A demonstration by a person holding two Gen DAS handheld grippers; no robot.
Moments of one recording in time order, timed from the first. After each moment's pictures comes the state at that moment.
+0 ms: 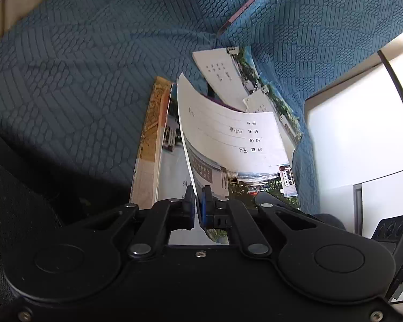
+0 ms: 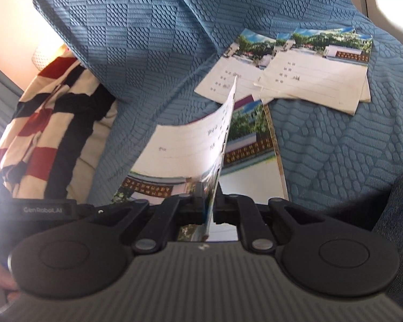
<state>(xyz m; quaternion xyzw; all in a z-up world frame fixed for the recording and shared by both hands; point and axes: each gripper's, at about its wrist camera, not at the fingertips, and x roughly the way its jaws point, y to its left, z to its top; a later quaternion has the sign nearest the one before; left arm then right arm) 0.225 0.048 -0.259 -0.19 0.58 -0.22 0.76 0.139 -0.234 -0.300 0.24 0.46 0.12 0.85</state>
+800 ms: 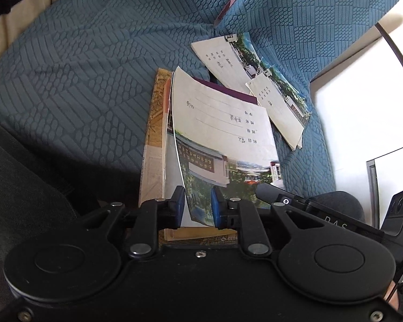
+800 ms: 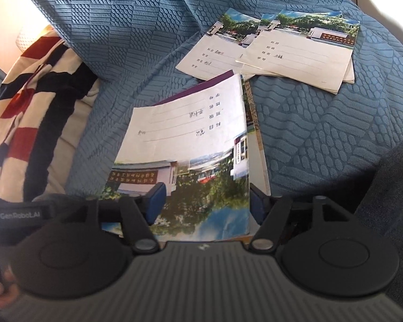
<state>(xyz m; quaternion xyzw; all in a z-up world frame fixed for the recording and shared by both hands) 0.205 0.042 -0.242 -0.12 0.58 -0.22 0.78 0.131 -0.236 -0.301 0.21 0.49 0.09 0.84</state>
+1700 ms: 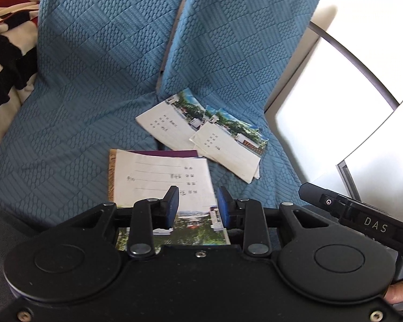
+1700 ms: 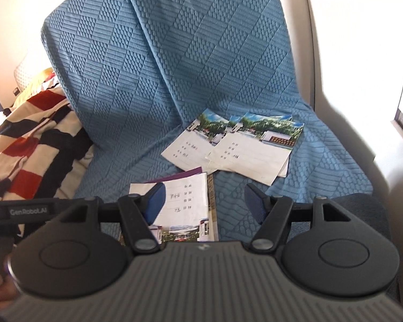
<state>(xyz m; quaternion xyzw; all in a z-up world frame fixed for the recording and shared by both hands) 0.174 -0.020 -0.138 -0.05 0.46 -0.28 0.84 0.075 -0.288 -0.191 0.16 0.34 0.02 0.93</state>
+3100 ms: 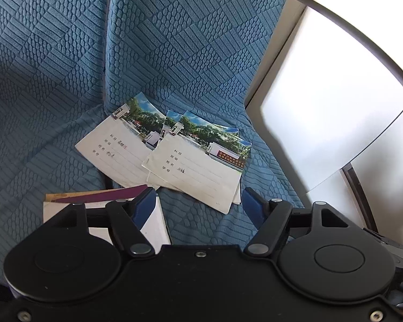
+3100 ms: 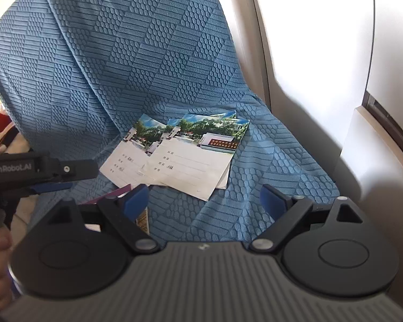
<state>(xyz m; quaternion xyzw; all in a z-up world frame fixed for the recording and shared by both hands) 0.252 -0.156 -0.171 0.00 0.47 -0.31 0.83 0.127 -0.369 -0.249 0.19 0.37 -0.06 0.91</state>
